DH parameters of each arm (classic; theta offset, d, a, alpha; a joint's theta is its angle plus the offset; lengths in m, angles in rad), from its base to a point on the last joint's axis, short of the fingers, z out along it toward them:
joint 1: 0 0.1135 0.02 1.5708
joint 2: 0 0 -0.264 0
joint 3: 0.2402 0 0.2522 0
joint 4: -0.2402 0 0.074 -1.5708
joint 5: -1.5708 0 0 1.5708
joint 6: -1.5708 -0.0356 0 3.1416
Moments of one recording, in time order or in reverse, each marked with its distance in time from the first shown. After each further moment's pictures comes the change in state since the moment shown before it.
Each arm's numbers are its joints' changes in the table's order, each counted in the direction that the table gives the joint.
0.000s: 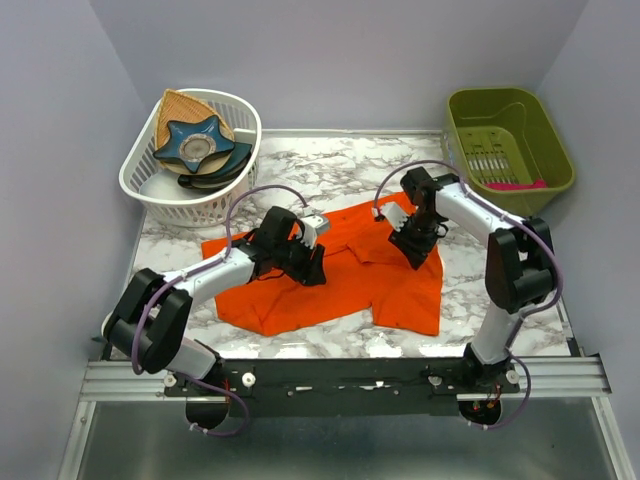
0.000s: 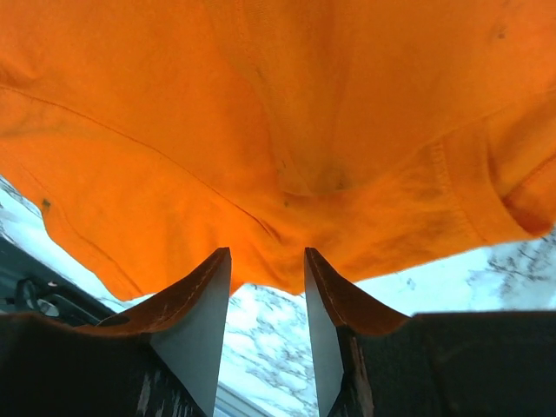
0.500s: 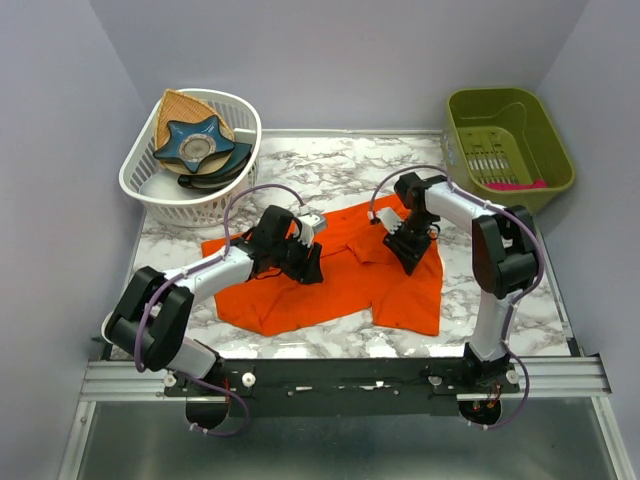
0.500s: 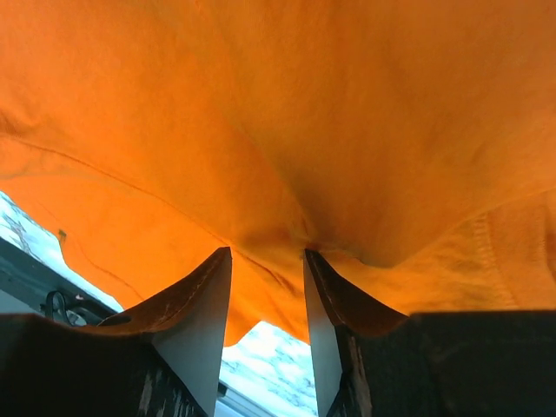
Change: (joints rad) left arm 0.036 -0.008 -0.006 -0.018 0.007 -0.013; right arm 0.000 -0.146 0.028 0.000 0.056 -0.055
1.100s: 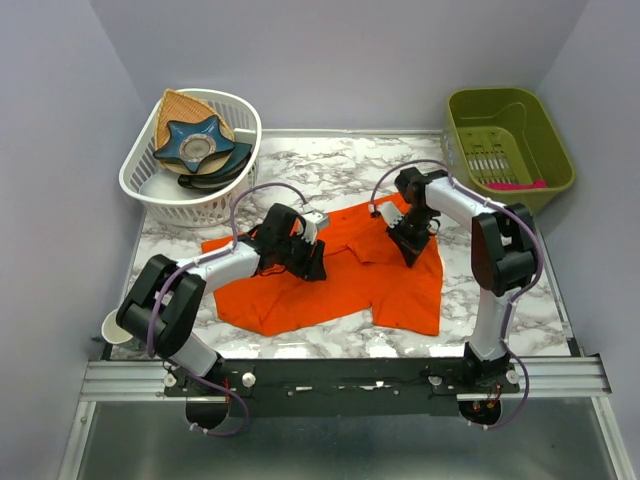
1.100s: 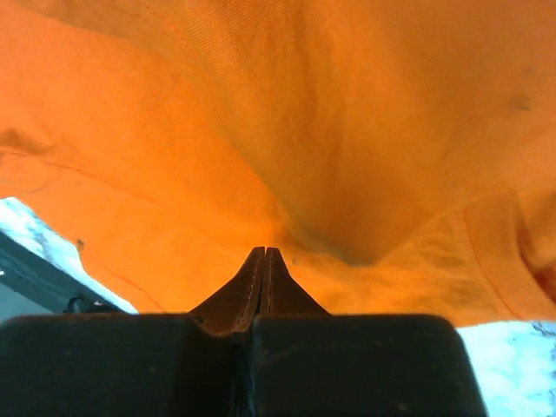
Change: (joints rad) left arm 0.000 -0.077 0.019 0.038 0.000 0.019; right arm -0.008 -0.028 0.051 -0.008 0.010 -0.047
